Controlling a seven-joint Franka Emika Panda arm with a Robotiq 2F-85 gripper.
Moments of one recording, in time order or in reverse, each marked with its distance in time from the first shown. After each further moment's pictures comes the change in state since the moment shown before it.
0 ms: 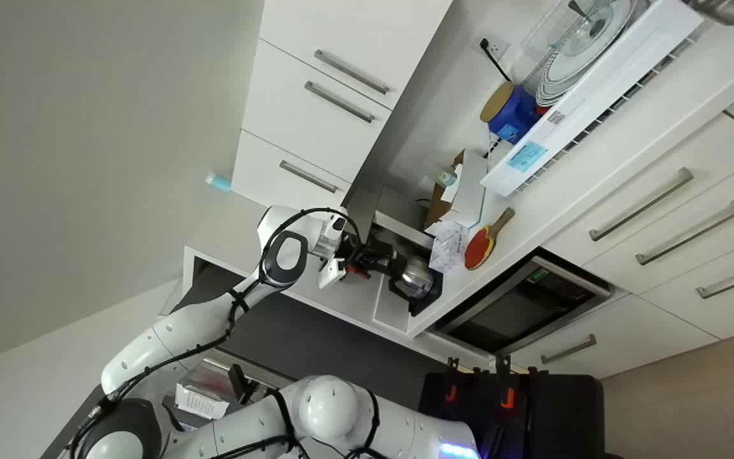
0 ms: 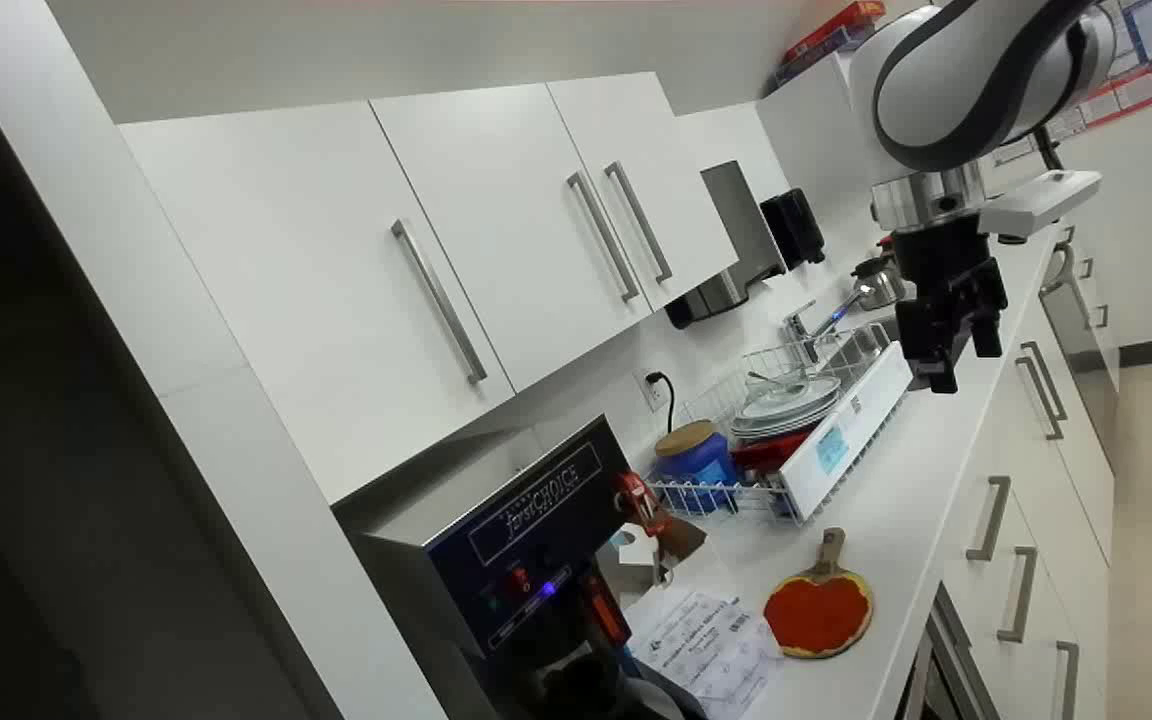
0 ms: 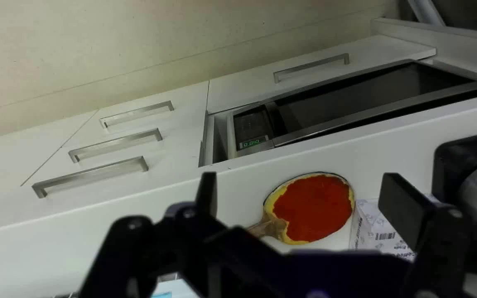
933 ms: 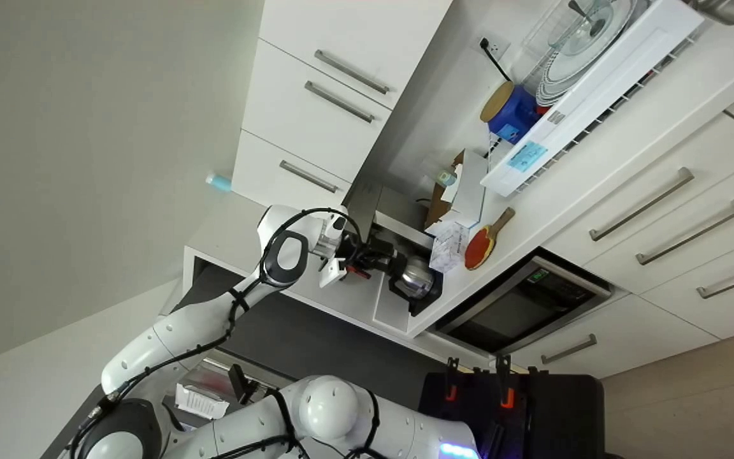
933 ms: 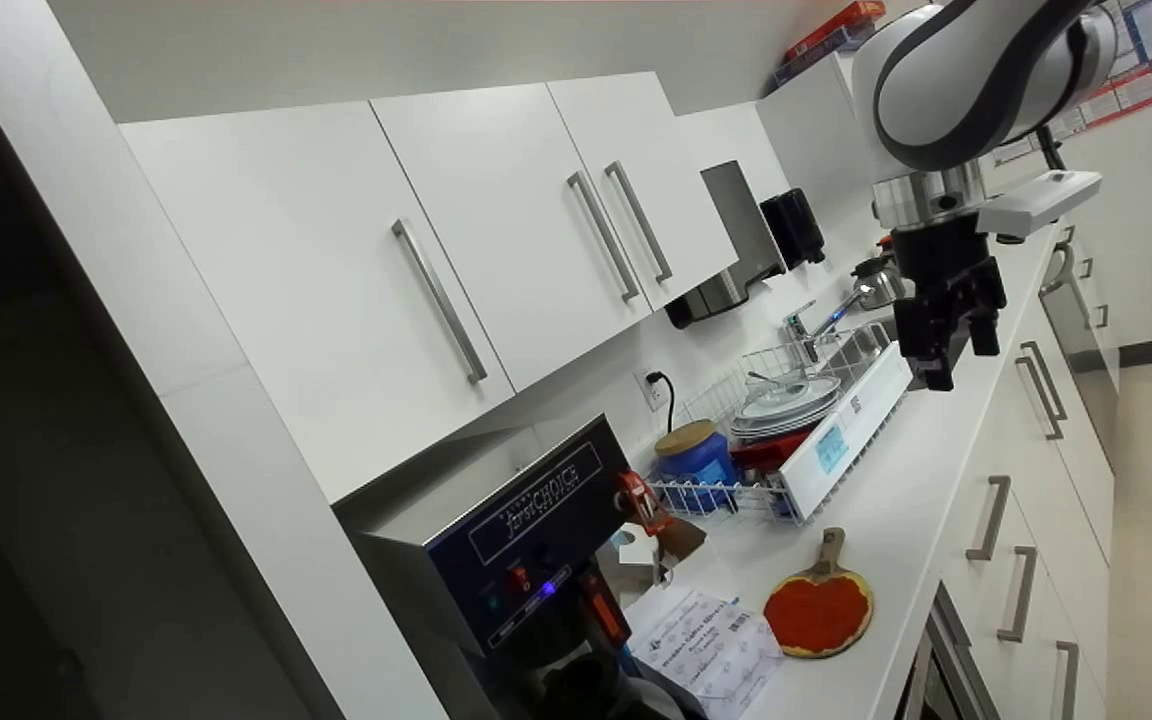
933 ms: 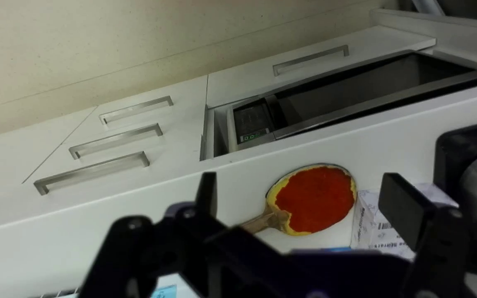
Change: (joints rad) arm -0.004 0.005 -0.013 0.001 0.005 0.024 0.002
